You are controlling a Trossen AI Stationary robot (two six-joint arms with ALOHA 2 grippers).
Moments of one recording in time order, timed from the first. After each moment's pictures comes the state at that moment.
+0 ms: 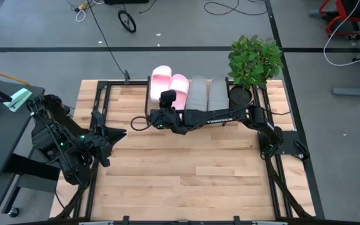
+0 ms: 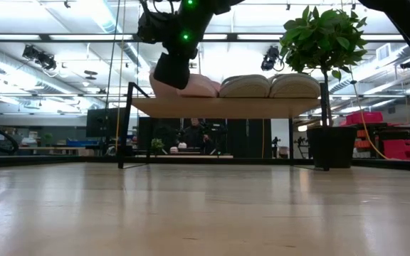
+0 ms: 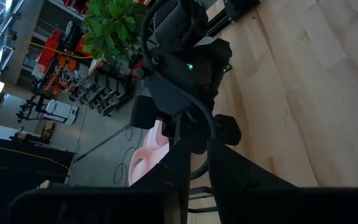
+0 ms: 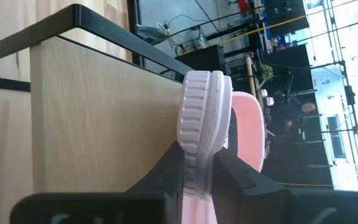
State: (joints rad) left arm -0.89 1.32 1.71 -1.57 -1.12 -0.26; right arm 0.00 2.20 1.94 -0.42 0.98 -0.60
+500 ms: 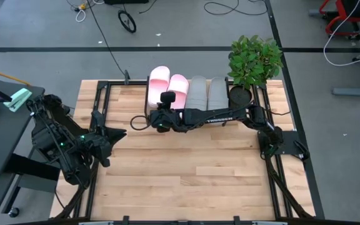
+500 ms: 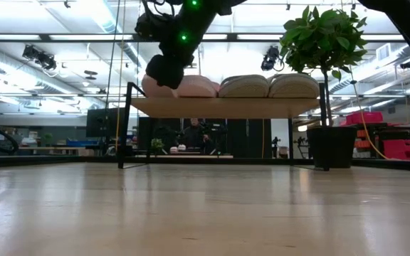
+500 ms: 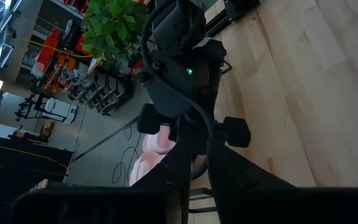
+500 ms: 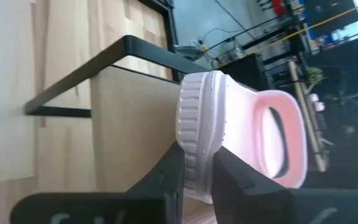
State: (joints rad) left arm -0.89 1.32 1.71 -1.57 -1.12 -0.27; right arm 0.00 2.20 1.94 -0.45 0.78 -0.42
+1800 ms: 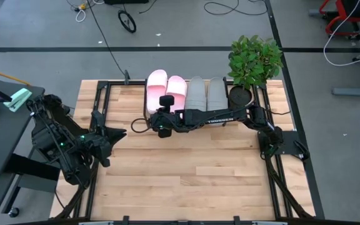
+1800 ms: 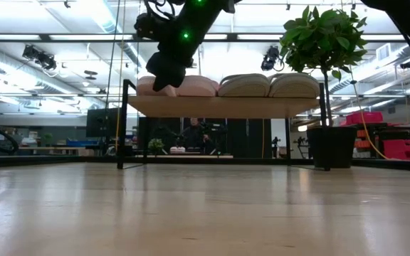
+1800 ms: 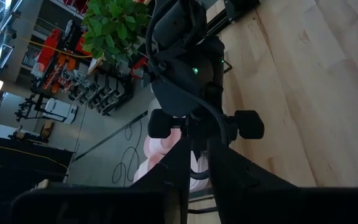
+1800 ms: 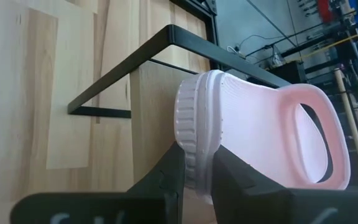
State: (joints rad) left arm -0.89 1.32 1.71 -1.57 -1.12 -0.27; right arm 0.01 2.20 1.94 -0.53 0.61 -0.37
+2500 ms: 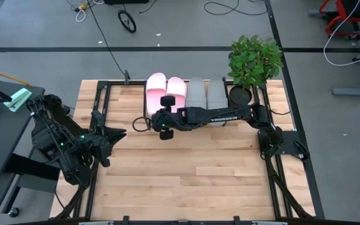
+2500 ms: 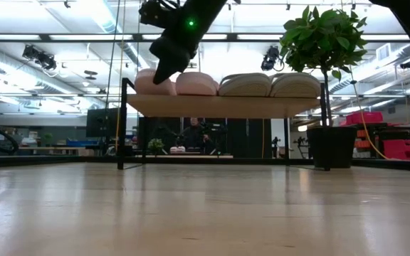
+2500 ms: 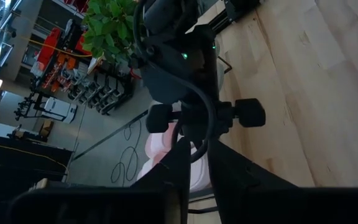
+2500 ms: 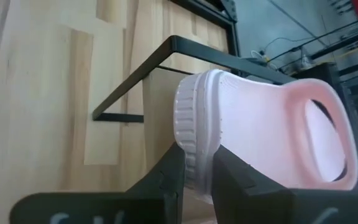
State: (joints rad) left arm -0.89 1.32 1.71 -1.57 -1.12 -0.28; right arm 0.01 2.15 1.94 -0.59 0.50 -0.32
